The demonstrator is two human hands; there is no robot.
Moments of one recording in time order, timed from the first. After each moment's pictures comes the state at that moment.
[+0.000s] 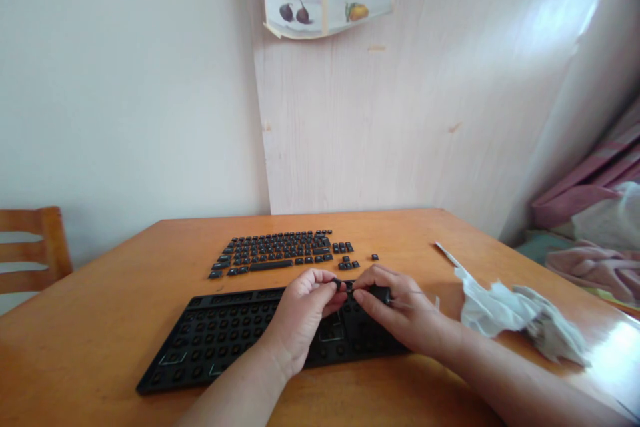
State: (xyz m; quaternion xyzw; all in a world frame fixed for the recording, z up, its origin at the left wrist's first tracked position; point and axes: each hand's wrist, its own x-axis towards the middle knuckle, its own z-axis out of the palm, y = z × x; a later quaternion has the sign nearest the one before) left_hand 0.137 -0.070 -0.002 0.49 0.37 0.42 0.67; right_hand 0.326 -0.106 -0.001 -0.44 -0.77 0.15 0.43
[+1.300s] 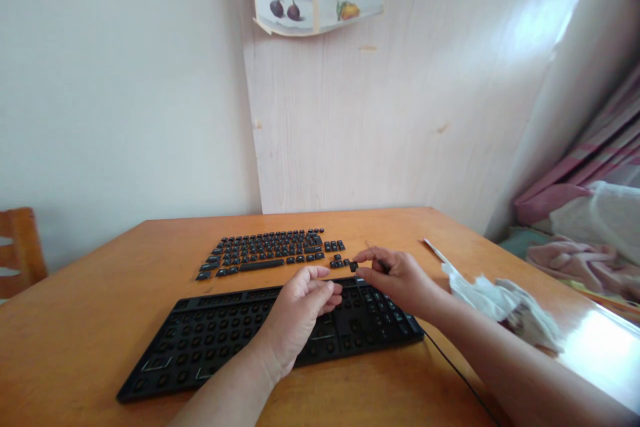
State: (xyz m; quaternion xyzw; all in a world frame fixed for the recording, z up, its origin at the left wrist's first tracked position) left_hand 0.135 -0.073 0.000 0.55 0.37 0.39 0.64; right_hand 0.352 -0.083 0.006 -0.55 -0.70 0.18 0.42
